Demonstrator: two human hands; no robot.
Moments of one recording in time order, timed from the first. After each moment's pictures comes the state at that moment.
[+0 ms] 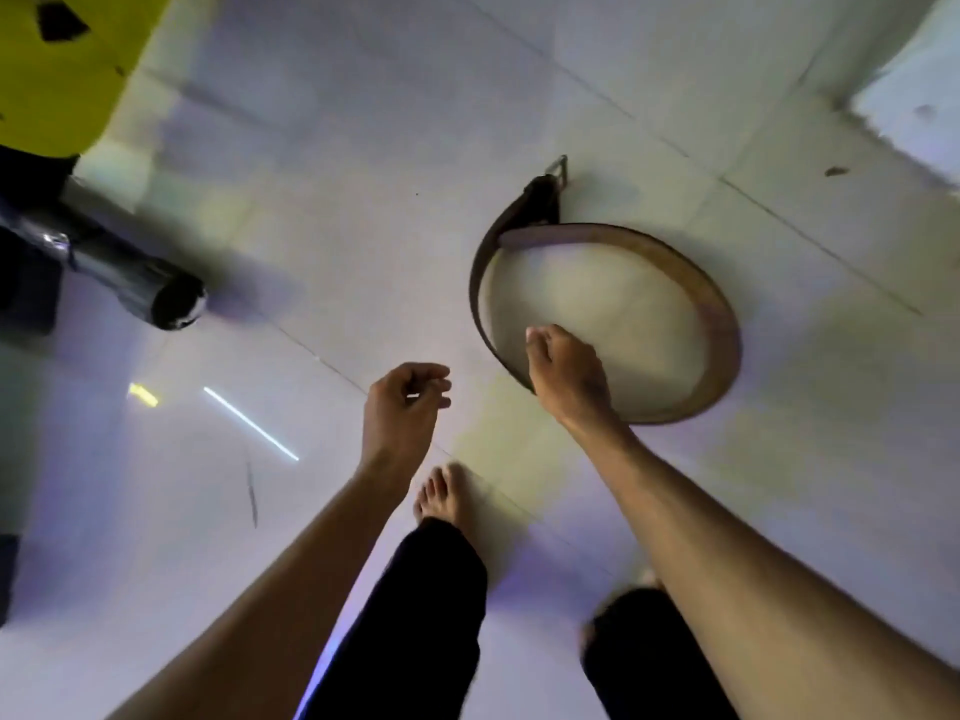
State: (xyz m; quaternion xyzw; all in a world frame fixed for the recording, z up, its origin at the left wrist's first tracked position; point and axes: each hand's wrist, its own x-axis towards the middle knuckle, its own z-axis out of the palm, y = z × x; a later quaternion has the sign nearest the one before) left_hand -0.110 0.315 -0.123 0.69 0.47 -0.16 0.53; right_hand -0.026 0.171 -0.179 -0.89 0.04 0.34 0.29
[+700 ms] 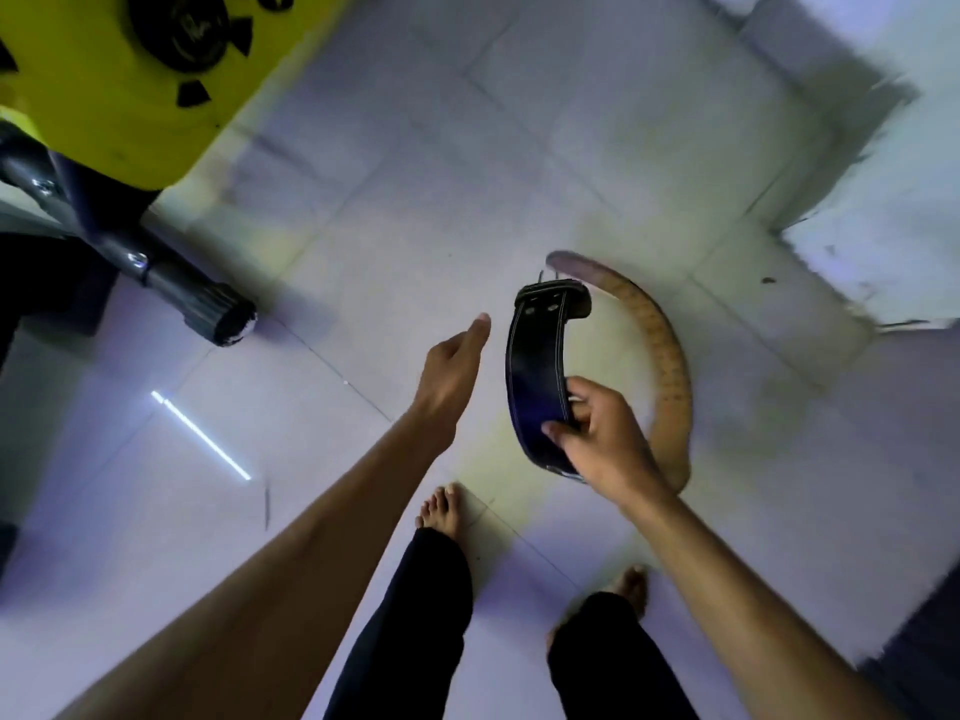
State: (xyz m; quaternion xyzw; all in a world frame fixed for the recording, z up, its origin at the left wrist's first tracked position) left_hand -0.043 0.352 -0.037 0.58 0.45 -0.20 0.65; right_hand -0.027 0.179 -0.015 -0.82 0.03 0.40 0.40
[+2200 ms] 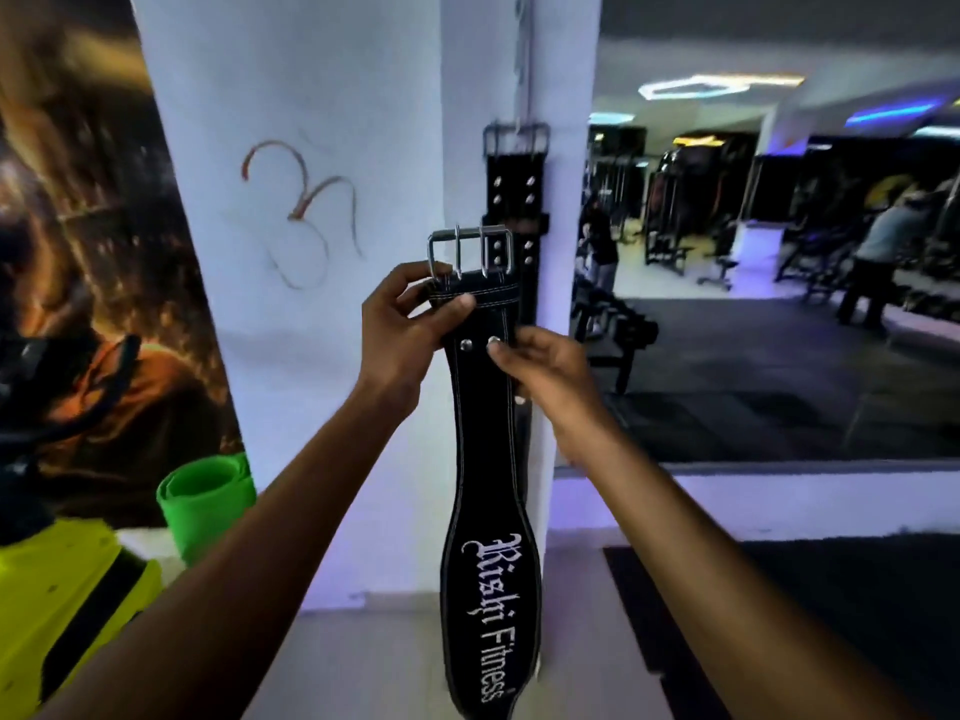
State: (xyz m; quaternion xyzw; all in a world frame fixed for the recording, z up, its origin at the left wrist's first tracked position) left_hand -0.009 0.072 0.886 0.55 -0.30 0.10 0.77; right_hand -0.063 -0.075 0.852 -0.68 -0.05 -0.24 0.69
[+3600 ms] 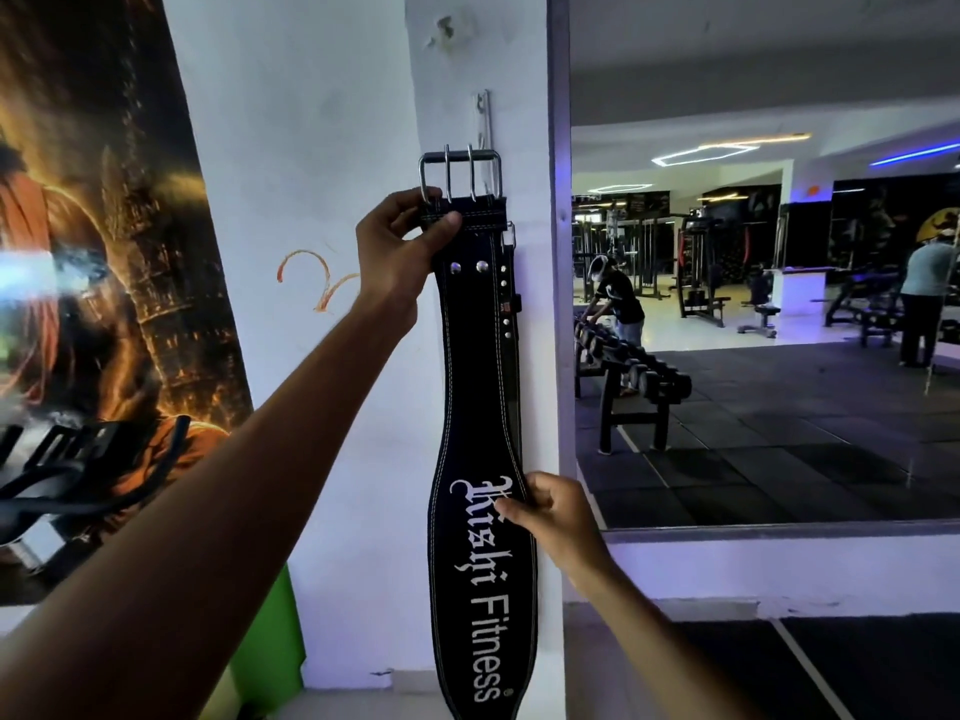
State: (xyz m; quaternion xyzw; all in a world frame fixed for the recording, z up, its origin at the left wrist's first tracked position) left_hand -0.047 0.006 1.036 0.53 -0.35 0.22 0.74; right_hand -0.128 -0.143 0.791 -0.76 -0.06 -0.22 0.61
